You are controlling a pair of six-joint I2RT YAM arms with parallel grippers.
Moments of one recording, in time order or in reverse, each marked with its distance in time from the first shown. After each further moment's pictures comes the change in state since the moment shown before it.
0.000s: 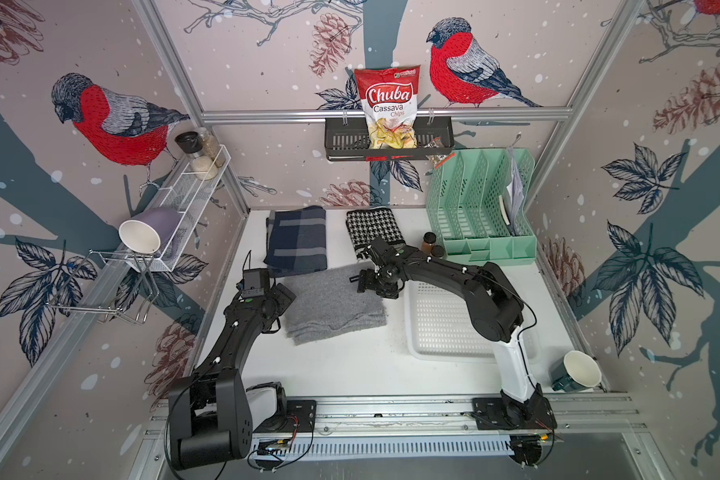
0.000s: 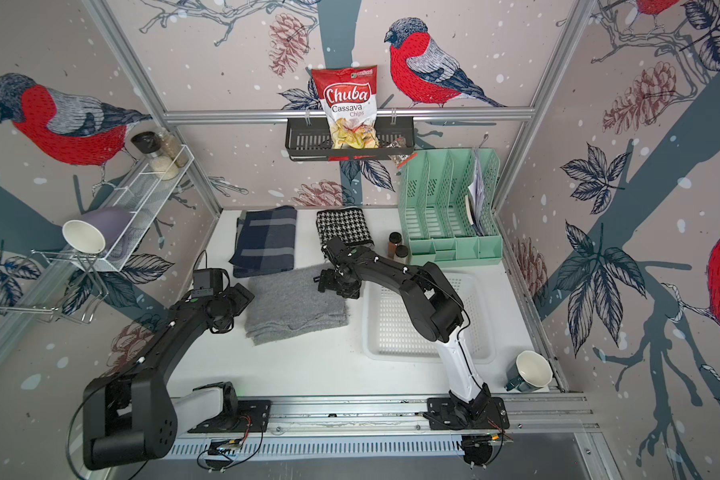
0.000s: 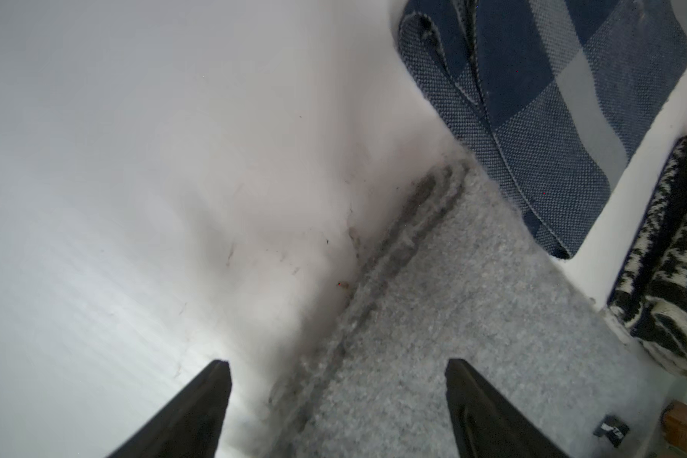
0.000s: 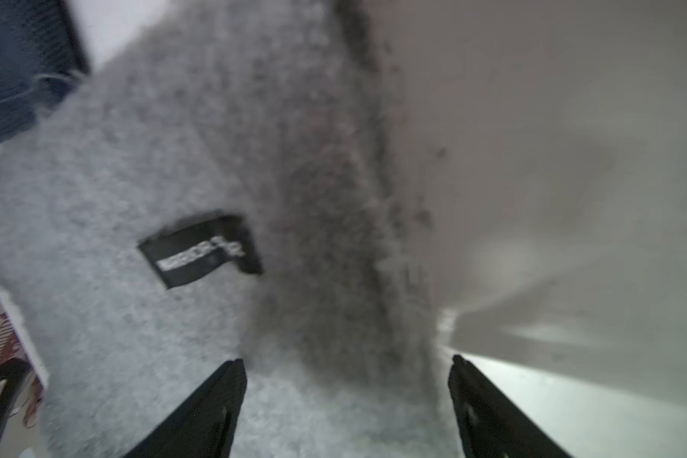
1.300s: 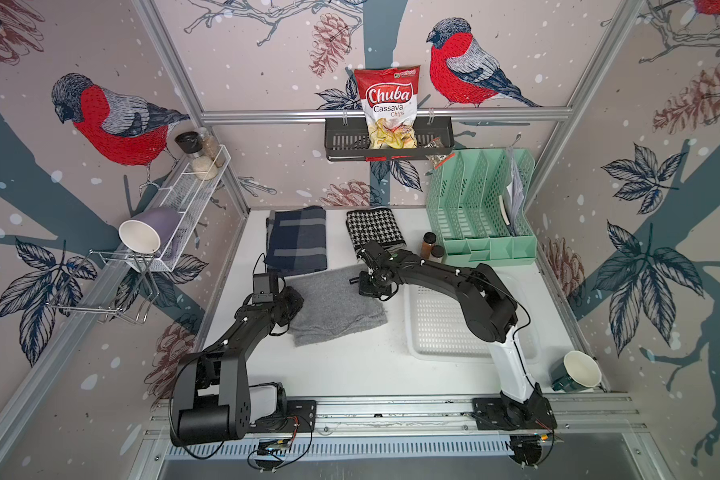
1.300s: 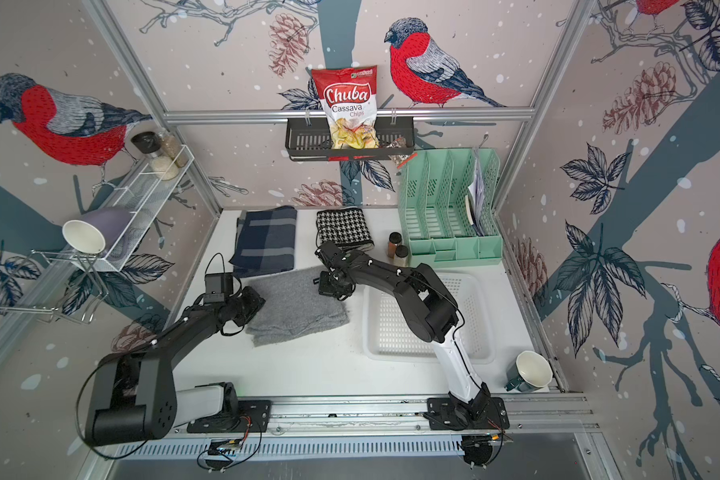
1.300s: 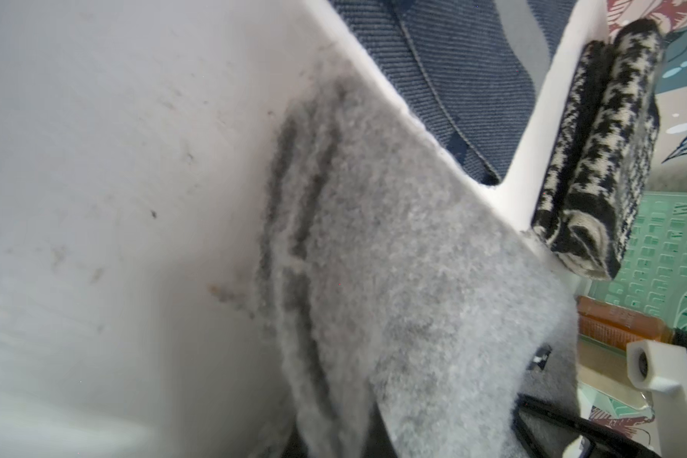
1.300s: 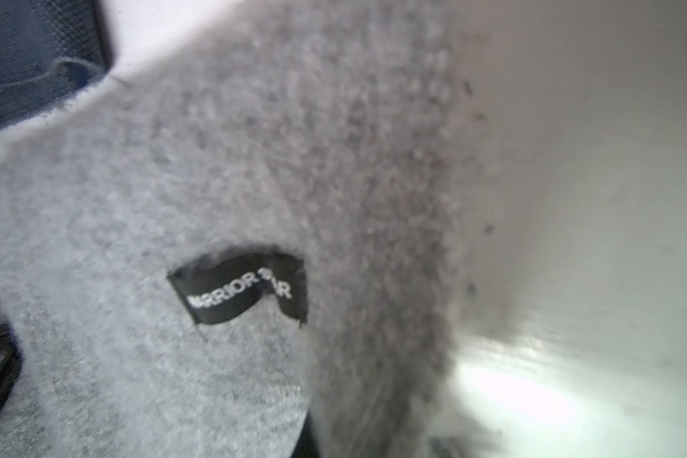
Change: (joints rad) left arm -0.072 0.038 -0.100 0.258 0.209 -0.023; right arm 0.056 0.018 0.038 0.037 0.031 -0.024
